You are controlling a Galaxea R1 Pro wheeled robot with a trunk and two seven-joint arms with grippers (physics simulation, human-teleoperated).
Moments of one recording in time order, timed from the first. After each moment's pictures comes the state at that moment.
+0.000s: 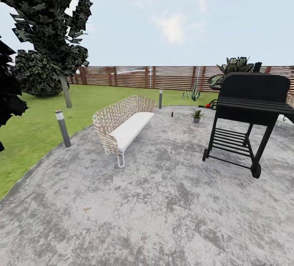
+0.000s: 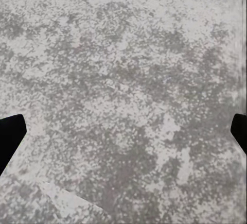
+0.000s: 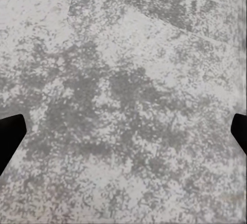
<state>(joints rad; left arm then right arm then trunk) -0.16 0.06 0.05 -0.37 0.00 -0.21 0.00 -0.07 -0.04 -0.18 -0.54 0.00 -0.08 0.01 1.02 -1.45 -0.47</state>
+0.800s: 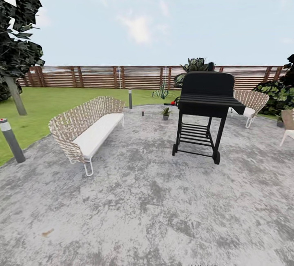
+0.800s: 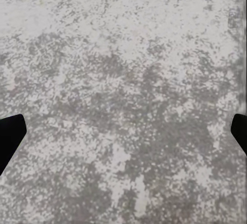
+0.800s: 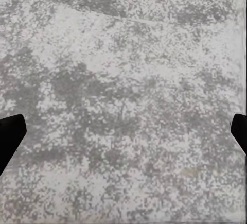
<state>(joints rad) -0.16 0.06 0.06 -0.37 0.01 -0.21 0.00 -0.07 -0.04 -0.18 -0.54 0.00 -0.08 0.01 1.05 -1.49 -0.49</state>
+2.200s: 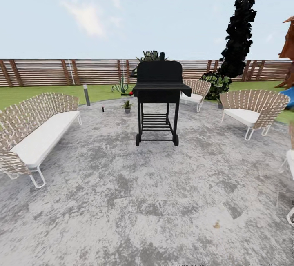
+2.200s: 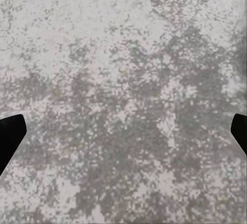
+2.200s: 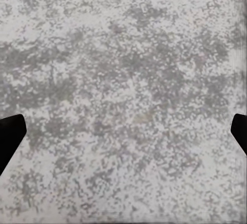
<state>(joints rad) -0.16 0.06 0.06 -0.37 0.01 -0.21 0.00 -0.07 -0.04 -0.18 -0.54 0.00 -0.08 0.01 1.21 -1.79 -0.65</state>
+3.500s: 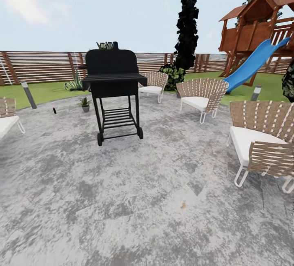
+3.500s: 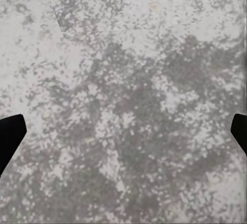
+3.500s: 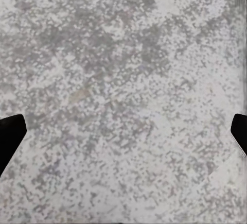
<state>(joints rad) -0.16 0.06 0.05 -0.37 0.01 -0.21 0.00 -0.07 -0.04 -0.18 -0.54 0.00 -0.08 0.01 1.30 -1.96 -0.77</state>
